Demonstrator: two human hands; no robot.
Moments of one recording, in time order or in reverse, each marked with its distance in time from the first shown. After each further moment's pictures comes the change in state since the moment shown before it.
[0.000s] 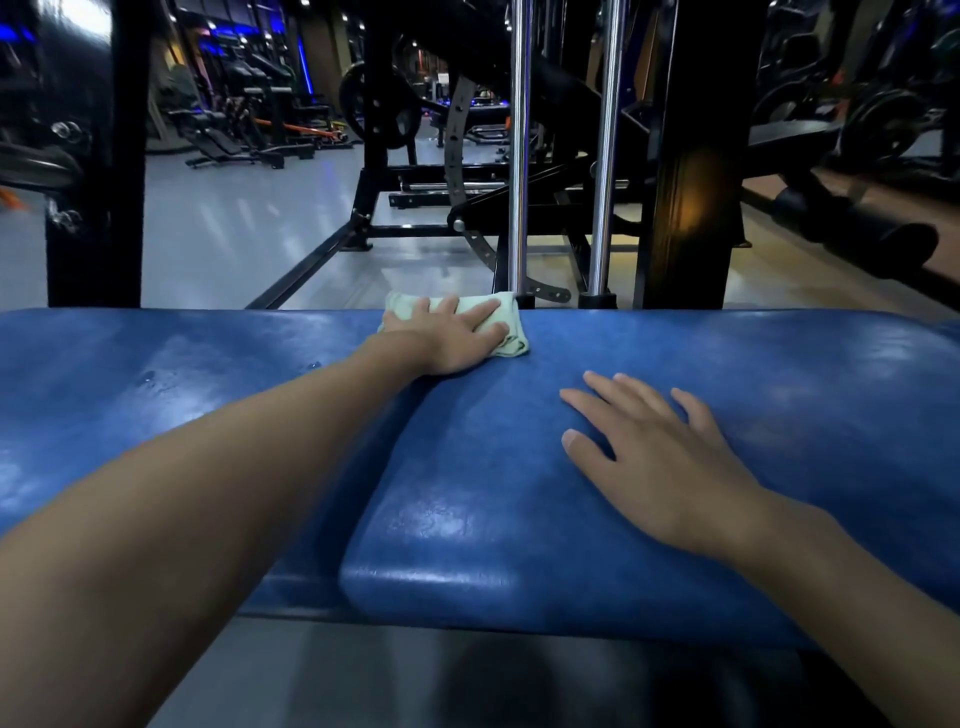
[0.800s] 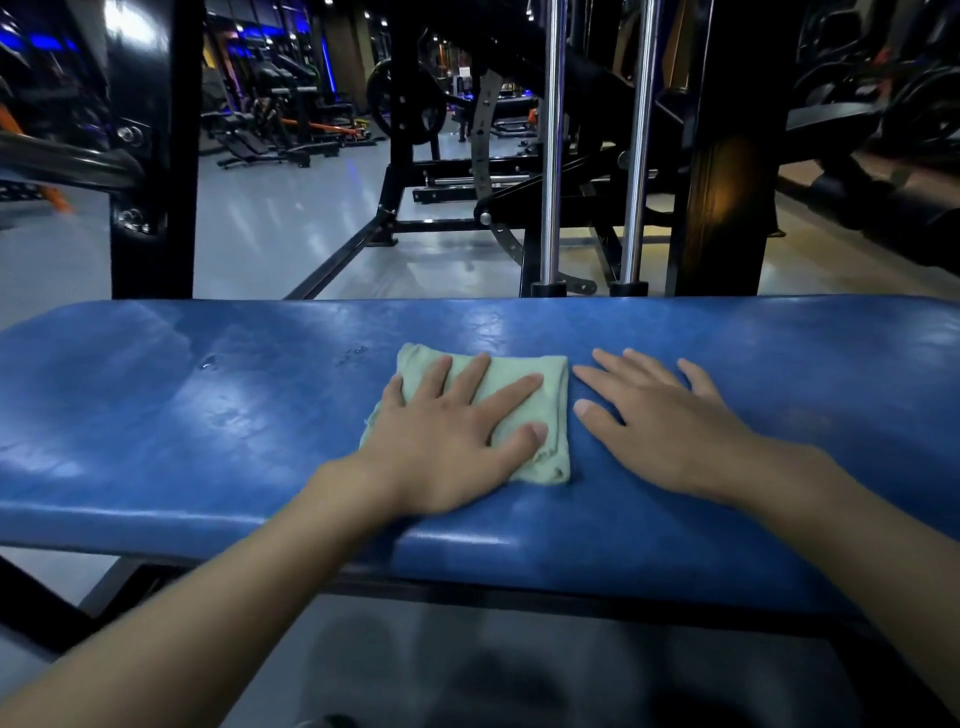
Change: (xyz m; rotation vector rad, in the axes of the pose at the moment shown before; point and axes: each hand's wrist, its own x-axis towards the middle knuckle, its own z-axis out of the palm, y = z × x) left_hand -0.160 -0.006 0.027 0.030 0.051 0.141; right_hand 0.018 -0.012 0.001 -0.009 -0.064 -0.043
